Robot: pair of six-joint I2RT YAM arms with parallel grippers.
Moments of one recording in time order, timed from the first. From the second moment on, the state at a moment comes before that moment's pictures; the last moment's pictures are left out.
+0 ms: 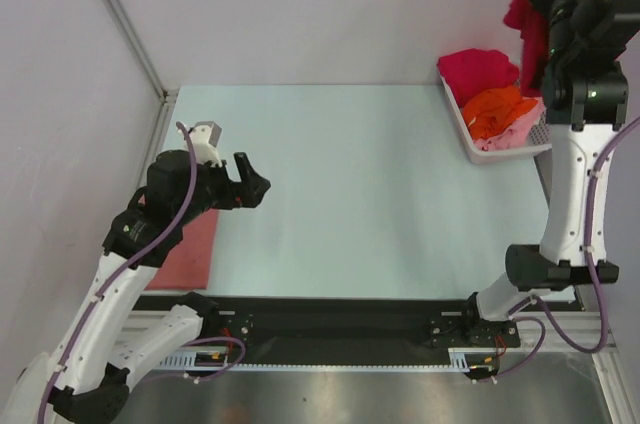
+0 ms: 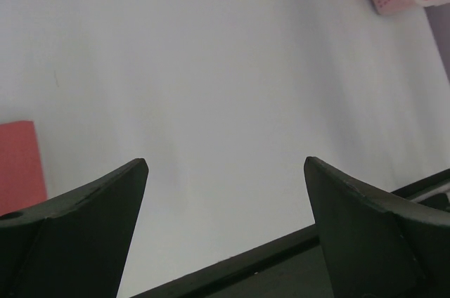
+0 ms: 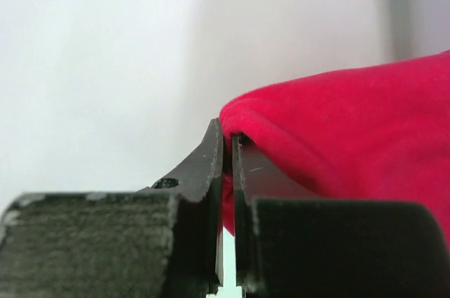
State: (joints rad) left arm -0.44 0.81 1.10 -0.77 0.02 -0.38; right arm -0.06 1.64 2.37 -0.50 0.23 0.41
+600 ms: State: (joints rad) left arm -0.44 0.72 1.10 -0.70 0.21 -0.55; right arm 0.40 0.74 0.67 -0.61 -0.29 0.80
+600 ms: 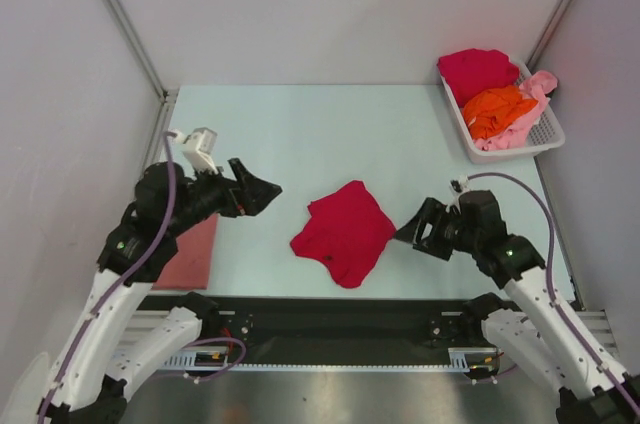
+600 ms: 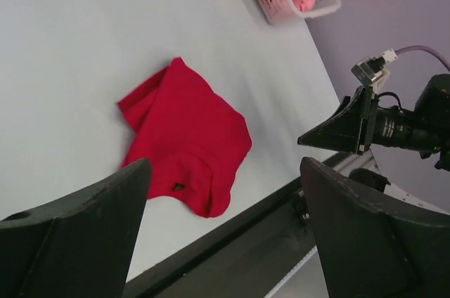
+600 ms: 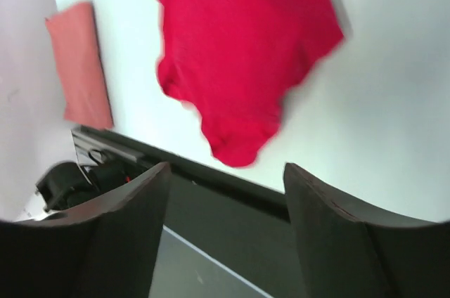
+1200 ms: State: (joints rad) left arm -0.62 1.39 0.82 -0.53 0.19 -0.60; right arm 0.52 1.13 0.66 -0.53 -0.58 0.65
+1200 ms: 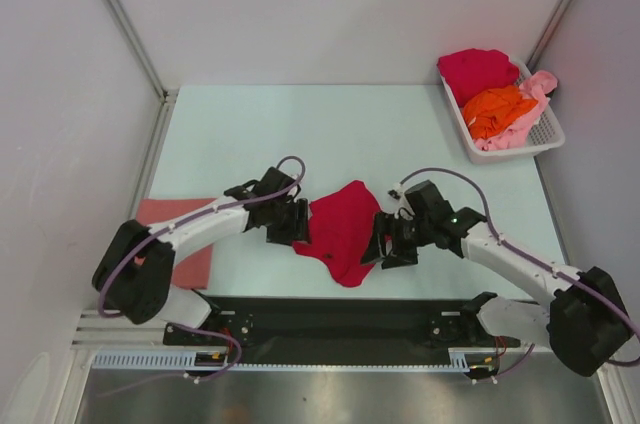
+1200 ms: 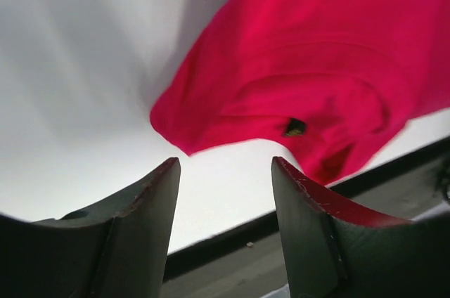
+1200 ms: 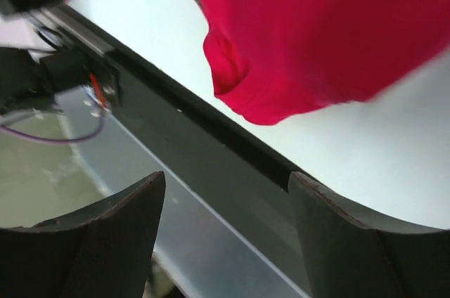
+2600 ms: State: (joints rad) left arm -0.54 1.37 1.89 -0.63 -0.05 -0.42; right arm 0.44 1.57 1.89 -0.52 -0.07 0.57
